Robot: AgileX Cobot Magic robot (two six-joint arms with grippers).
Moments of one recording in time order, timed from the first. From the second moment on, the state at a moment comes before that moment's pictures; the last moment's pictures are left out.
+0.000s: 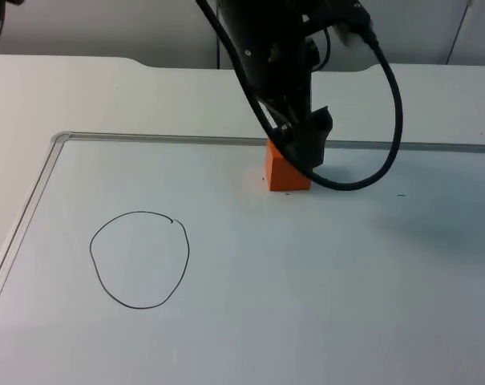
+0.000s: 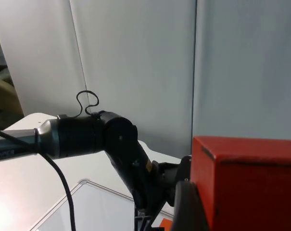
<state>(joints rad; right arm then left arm) 0.46 0.61 -0.97 0.05 0.64 -0.05 -0.57 2.46 -2.19 -0.24 1.04 0.86</state>
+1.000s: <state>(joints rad) 0.46 0.61 -0.97 0.05 0.65 -0.05 -0.57 2.54 -2.19 -0.29 0.97 0.97</state>
